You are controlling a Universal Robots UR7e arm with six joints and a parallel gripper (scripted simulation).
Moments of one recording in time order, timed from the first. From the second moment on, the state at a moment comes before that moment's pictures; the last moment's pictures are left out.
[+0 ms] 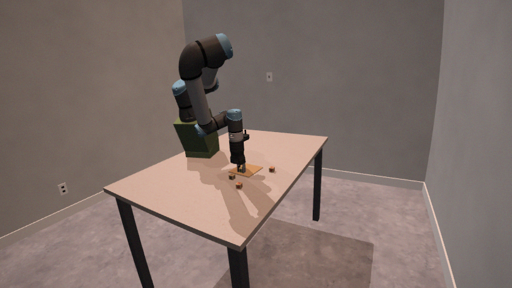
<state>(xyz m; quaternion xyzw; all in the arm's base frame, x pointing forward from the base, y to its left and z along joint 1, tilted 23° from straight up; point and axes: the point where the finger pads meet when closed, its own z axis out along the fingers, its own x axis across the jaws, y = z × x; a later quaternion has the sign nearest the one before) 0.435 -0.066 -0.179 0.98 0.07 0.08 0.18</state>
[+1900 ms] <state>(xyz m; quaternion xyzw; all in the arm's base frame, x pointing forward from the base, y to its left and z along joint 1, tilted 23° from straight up) 0.421 -0.037 -0.103 0.98 0.07 0.08 0.18</state>
